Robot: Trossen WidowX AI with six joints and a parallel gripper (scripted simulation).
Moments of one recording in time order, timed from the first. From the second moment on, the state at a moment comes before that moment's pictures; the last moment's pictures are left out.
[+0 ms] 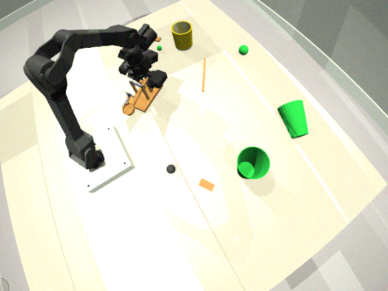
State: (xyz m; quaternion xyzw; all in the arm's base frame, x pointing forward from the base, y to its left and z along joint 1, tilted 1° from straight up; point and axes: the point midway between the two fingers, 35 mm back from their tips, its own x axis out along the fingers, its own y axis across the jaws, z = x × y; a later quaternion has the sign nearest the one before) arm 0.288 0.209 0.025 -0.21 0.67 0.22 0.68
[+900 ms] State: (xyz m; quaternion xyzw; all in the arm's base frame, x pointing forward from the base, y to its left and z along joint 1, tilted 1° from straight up) arm 0.289 0.209 0.052 -0.22 0.67 0.22 0.68
